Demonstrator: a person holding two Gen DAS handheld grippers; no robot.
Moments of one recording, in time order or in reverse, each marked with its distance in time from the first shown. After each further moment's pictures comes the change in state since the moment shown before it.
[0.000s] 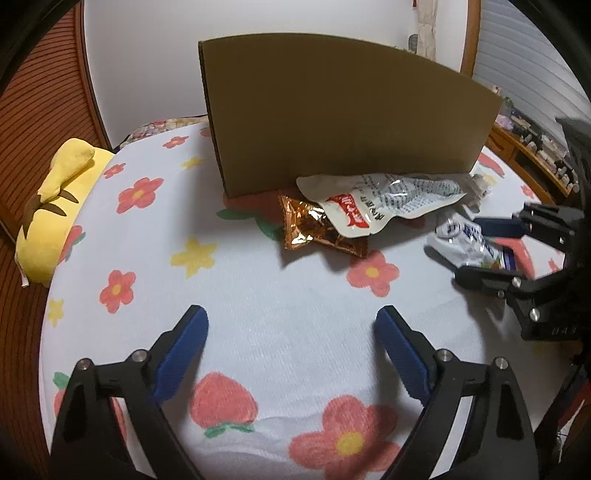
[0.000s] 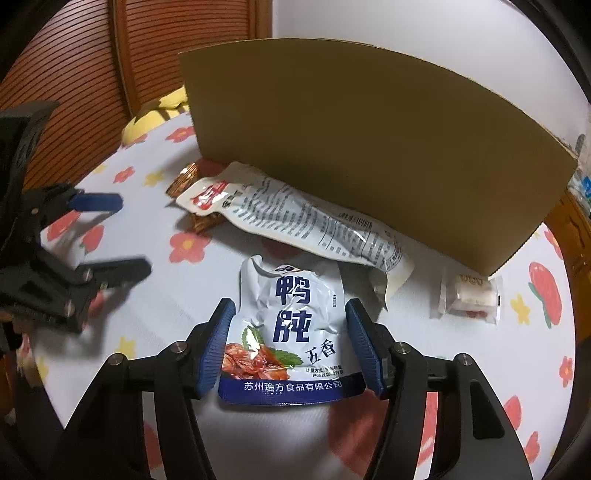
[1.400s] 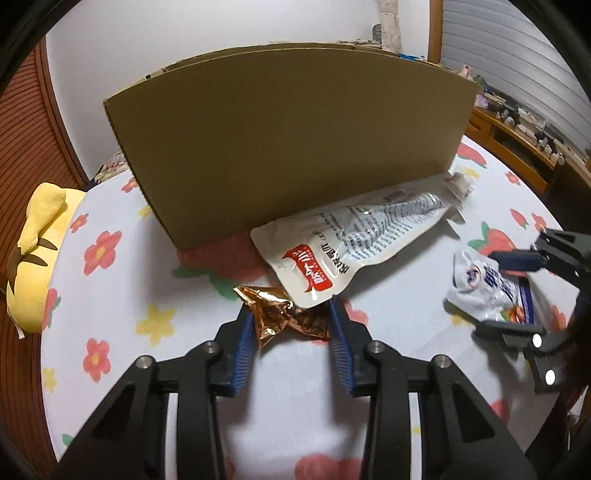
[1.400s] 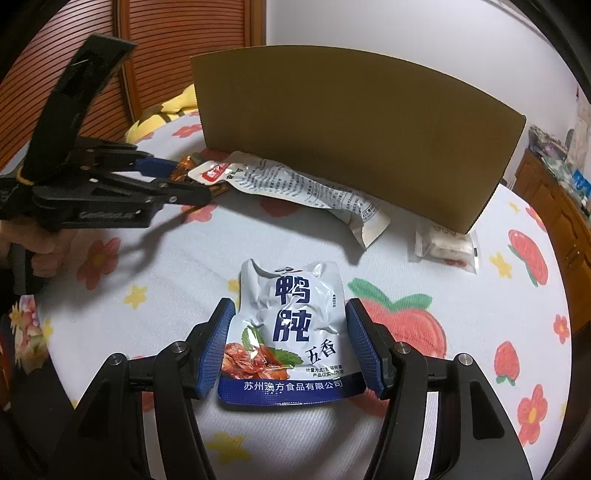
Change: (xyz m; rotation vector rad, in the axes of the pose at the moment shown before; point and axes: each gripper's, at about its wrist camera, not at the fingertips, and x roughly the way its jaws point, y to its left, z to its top) left arm 0.013 -0.025 0.028 0.145 -0.009 -0.033; right arm -0.023 0.002 -0.036 0.026 -0.047 -0.017
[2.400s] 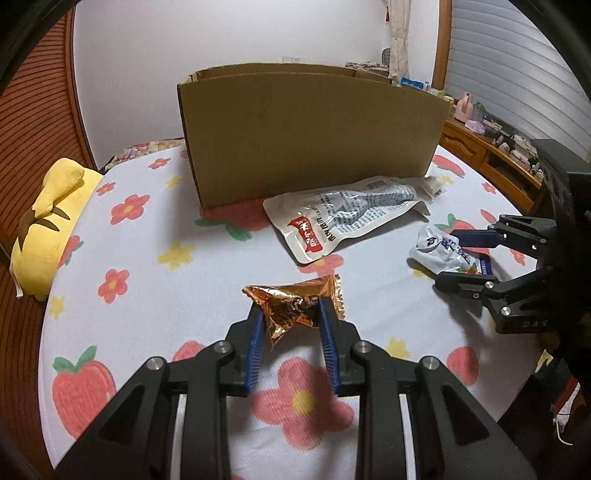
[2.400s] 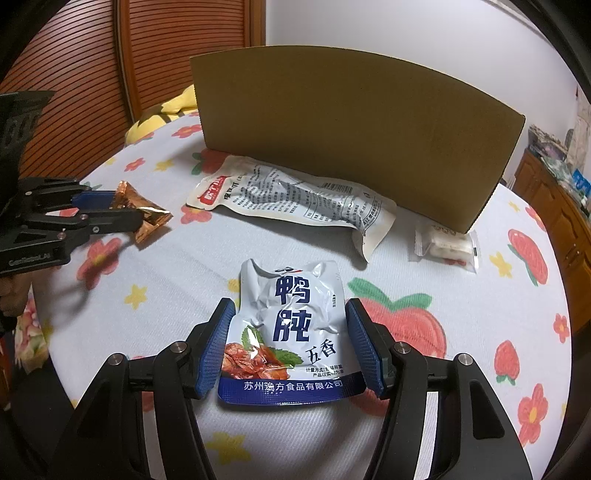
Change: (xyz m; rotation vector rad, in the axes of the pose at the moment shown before) left arm -0.048 -0.002 -0.047 -0.089 -0.079 -0.023; right arm 0.000 0.000 0.000 0.001 -0.002 -0.001
